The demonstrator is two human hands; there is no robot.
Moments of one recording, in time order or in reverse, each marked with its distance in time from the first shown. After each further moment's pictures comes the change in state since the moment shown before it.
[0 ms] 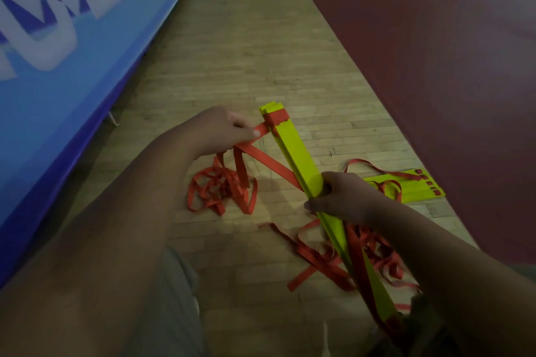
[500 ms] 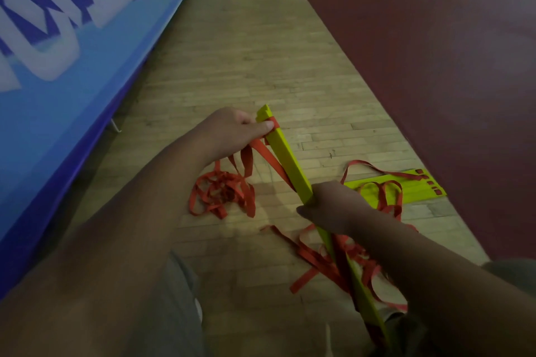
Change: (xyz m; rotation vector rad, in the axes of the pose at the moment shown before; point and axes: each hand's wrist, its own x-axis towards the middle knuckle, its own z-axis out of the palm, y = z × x) left_hand -0.006 0.021 0.013 -0.103 0.067 0.004; right_hand -0.005 -0.019 0.024 -0.243 0.026 0.012
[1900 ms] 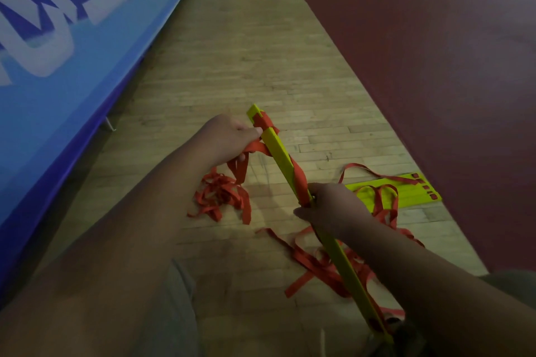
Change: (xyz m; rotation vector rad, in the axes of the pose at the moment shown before) left_hand 0.012 -0.008 0.017 -0.007 0.083 -0.094; right_hand -0.004 0.002 -0.002 0.193 0.119 0.027
